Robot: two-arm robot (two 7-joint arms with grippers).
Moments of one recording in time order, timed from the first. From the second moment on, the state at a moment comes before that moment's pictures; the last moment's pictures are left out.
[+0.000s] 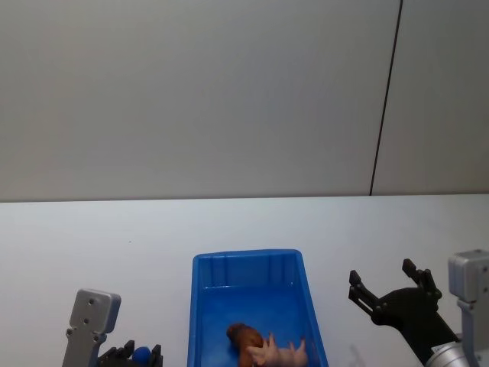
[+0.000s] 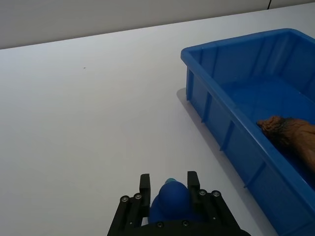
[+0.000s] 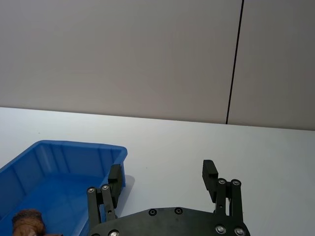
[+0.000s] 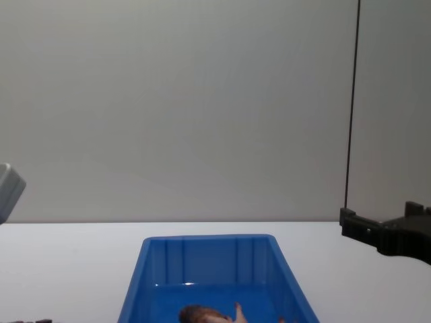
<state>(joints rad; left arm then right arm) -0.01 0.50 0.35 -1.69 -0.52 0.33 0.17 0.00 0.19 -0.26 -1.66 0.20 0.03 0.01</state>
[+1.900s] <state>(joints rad) -0.12 0.43 0.33 -1.65 -0.41 -0.13 -0.26 0.00 0.19 -0.26 -1.66 0.20 0.03 0.01</state>
